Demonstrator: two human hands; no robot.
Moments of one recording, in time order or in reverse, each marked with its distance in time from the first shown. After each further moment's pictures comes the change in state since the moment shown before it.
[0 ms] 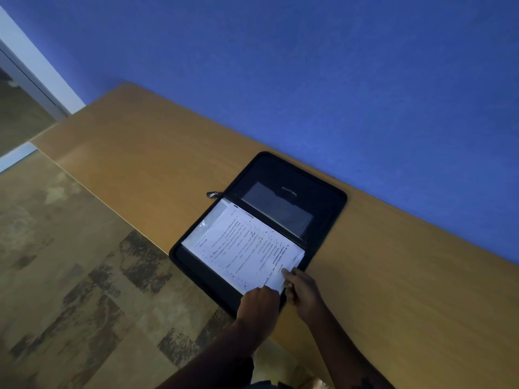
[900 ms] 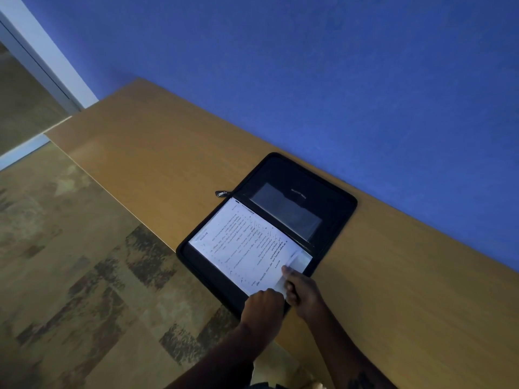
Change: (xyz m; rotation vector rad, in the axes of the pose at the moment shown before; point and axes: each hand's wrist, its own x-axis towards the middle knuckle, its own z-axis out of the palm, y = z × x) left_hand -0.003 -0.004 0.001 -0.056 0.008 -0.006; right_hand 0.011 -0.003 0.016 0.056 -0.014 0.153
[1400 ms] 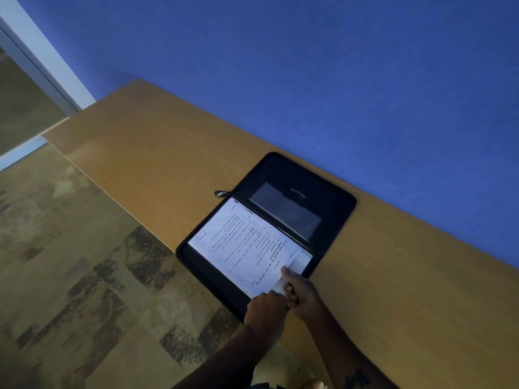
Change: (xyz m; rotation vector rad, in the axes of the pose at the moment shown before) left_hand -0.002 0.008 0.002 -0.016 -0.047 -0.031; right_hand -0.003 0.004 0.002 0.011 -0.003 0.040
